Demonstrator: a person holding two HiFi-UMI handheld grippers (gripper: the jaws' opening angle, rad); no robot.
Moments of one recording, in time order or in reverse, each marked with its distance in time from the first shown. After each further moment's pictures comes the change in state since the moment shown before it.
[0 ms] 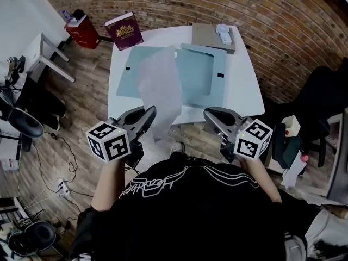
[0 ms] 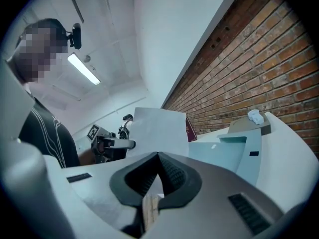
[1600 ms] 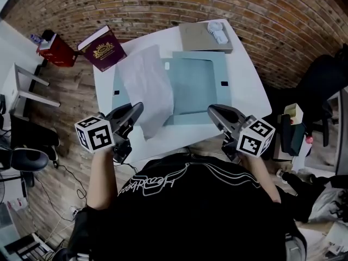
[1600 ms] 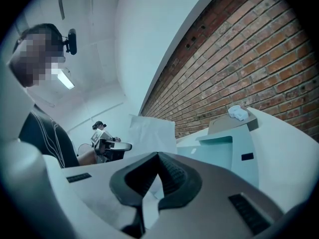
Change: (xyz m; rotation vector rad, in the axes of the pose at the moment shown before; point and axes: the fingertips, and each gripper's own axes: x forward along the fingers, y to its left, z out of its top) left arm 0.067 0.152 0.048 -0.119 0.150 -0.199; right arm 0.067 -0.094 0.008 0.123 -0.076 -0.237
